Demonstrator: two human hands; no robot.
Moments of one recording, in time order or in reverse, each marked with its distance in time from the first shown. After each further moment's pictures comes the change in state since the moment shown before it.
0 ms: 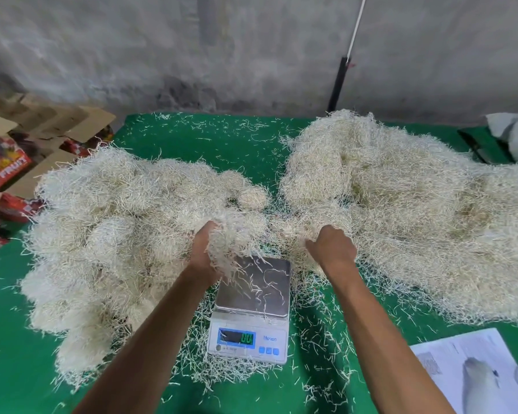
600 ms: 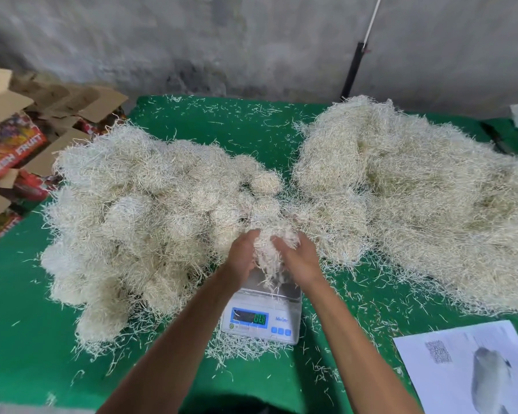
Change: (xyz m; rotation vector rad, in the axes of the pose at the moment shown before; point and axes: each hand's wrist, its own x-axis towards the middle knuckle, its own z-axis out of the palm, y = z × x) left_hand 0.003 -0.058 0.005 0.268 -0.114 -0.122; right_hand -0.057 -0.038 0.086 1.017 -0.228 -0.100
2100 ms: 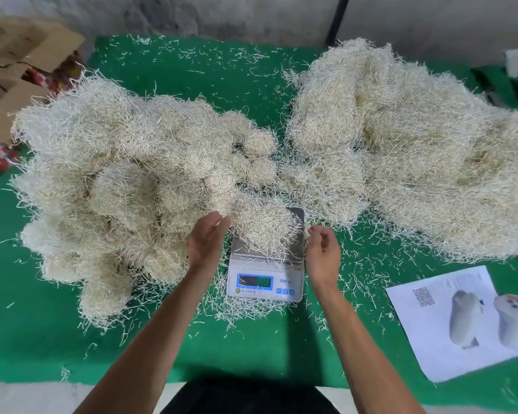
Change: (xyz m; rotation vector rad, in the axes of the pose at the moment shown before) left_hand -0.028 -0.030 -0.083 0.410 0.326 0.399; right_hand -0.040 0.066 0.002 0.021 0.468 -0.048
